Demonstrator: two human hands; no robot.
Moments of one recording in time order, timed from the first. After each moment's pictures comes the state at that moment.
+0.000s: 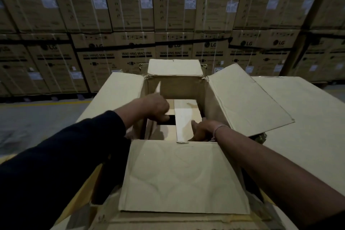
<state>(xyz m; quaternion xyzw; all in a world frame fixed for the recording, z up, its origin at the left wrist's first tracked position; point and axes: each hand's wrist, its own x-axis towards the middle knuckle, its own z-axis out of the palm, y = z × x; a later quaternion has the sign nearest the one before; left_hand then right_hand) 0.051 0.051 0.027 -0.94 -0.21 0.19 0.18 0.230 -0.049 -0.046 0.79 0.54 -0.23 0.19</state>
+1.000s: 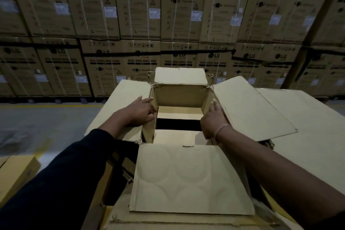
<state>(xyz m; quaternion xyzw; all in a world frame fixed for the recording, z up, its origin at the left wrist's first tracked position) -0.038 0.113 -0.002 -0.95 -0.30 0.06 0.00 0.198 -0.052 -0.003 0.75 0.56 0.12 0.33</state>
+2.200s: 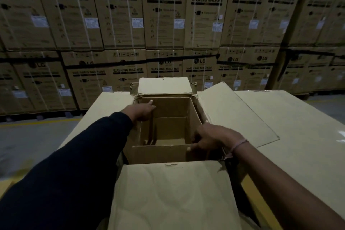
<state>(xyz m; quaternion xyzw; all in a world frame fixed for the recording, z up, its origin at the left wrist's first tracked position) 0.067 0.133 0.024 -0.91 -0.41 0.11 -0.06 0.245 -0.100 0.034 0.74 0.64 -0.20 0.01</state>
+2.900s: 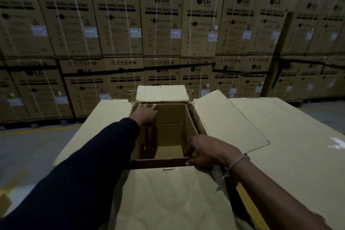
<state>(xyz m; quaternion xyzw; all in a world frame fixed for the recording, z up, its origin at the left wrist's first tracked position) 0.093 0.130 0.028 -0.90 -0.38 0.15 0.15 0.215 -0.131 0.040 0.72 0.69 -0.12 0.06</state>
